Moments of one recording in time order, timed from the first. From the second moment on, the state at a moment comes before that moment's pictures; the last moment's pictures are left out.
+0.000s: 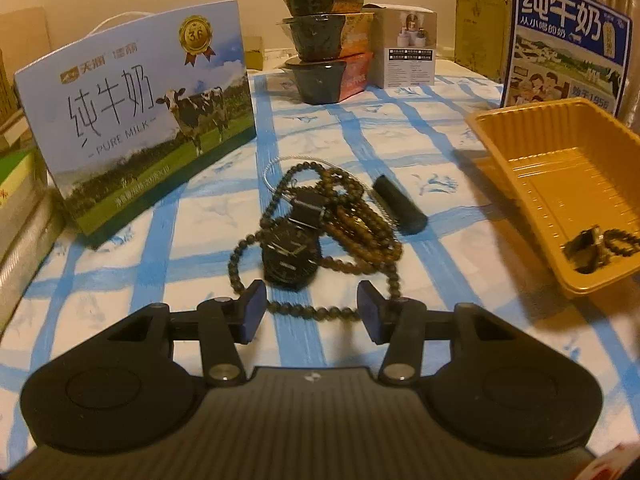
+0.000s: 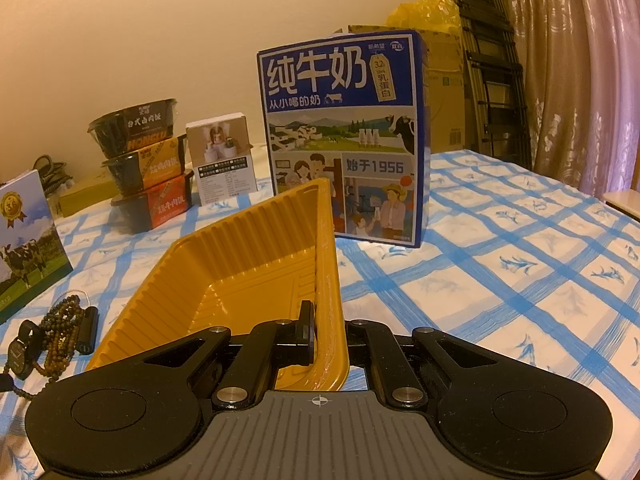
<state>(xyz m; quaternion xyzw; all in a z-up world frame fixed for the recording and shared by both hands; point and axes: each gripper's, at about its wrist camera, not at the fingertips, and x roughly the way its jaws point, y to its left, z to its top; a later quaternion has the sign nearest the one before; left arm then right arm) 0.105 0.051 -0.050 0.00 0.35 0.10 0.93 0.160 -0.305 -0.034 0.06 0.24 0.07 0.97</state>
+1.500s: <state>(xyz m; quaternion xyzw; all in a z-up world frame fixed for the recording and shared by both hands) 0.151 0.059 -0.035 0.07 0.34 0.07 0.94 0.160 -0.304 -0.039 0.06 0.24 0.07 0.97</state>
